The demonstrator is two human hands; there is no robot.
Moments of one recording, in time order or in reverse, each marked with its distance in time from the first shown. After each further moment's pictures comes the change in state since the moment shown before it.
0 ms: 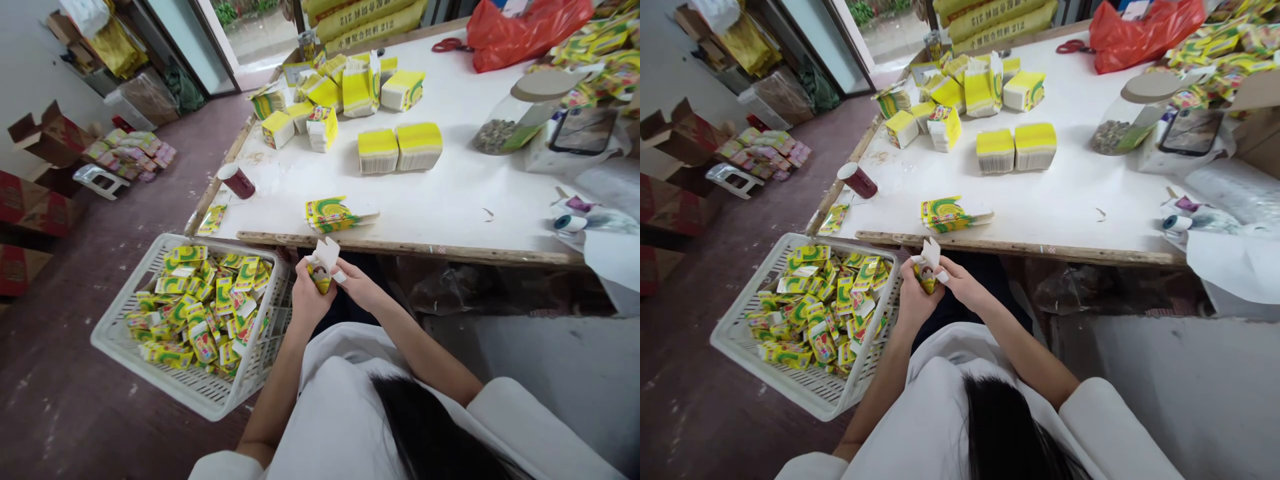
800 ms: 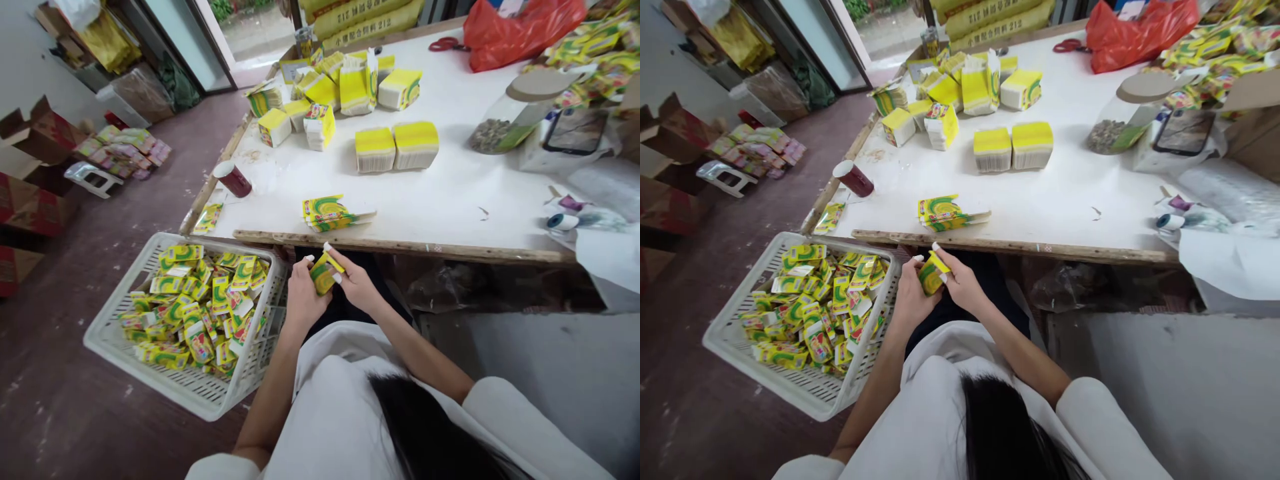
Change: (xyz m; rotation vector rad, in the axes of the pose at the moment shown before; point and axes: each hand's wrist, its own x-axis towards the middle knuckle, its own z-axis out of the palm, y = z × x) left_hand 0.000 -0.009 0.002 0.131 -0.084 0.131; right_hand -0.008 0.011 -0.009 -0.510 0.126 -0.213
